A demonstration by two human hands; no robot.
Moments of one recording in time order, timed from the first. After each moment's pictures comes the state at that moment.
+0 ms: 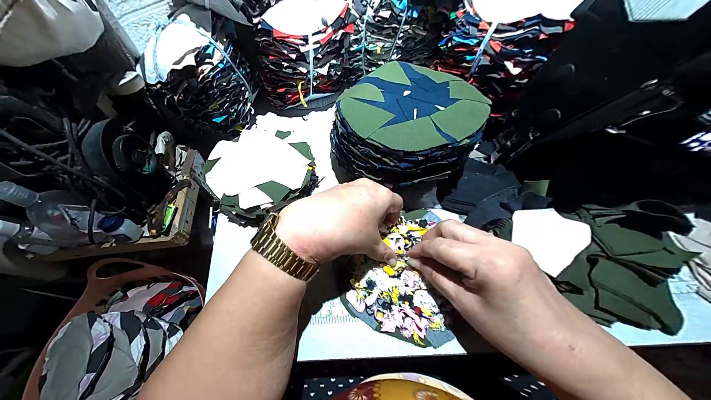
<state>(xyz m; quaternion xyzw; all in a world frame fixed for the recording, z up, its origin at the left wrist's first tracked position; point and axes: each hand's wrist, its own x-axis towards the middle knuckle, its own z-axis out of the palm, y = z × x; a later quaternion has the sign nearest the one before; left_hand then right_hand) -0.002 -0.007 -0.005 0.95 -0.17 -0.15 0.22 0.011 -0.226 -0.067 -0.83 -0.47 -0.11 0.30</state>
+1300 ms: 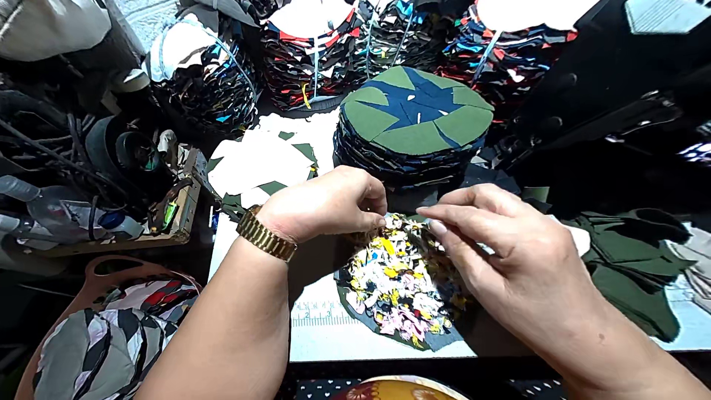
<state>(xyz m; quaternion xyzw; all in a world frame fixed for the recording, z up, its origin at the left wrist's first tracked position) 0.003 0.021 -0.007 0.93 -0.16 -0.11 0.30 0.023 -0.220 -0.044 -0.81 -0.46 -0.17 0.32</state>
